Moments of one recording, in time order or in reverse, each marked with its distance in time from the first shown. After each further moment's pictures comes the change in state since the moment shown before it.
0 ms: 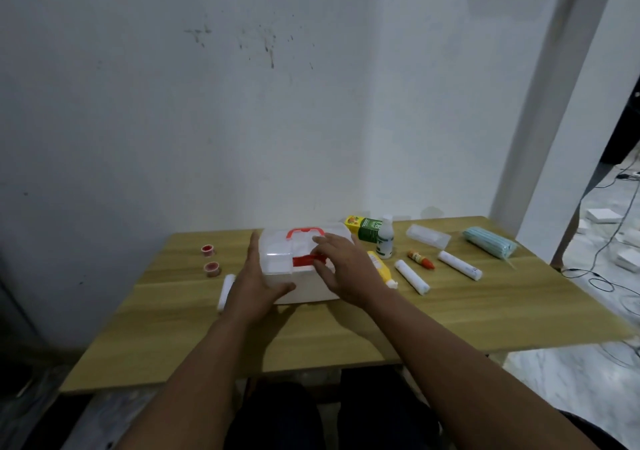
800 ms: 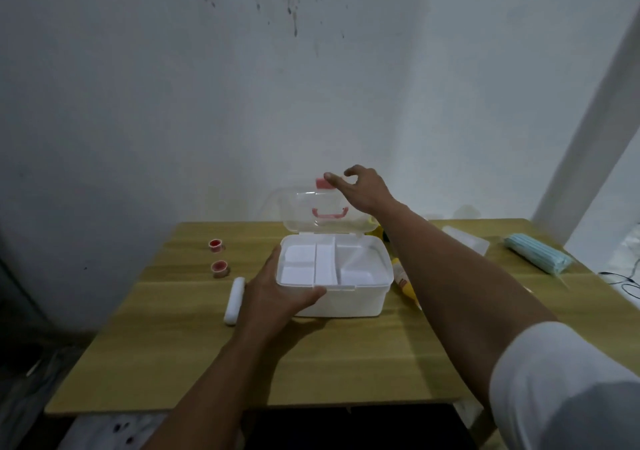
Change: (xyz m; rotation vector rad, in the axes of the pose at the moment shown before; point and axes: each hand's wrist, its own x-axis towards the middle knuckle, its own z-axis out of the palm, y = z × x) left_hand 0.020 -0.013 0.013 -0.139 0.091 -0.005; right_hand 0.172 0.072 0.007 0.266 -0.183 0.623
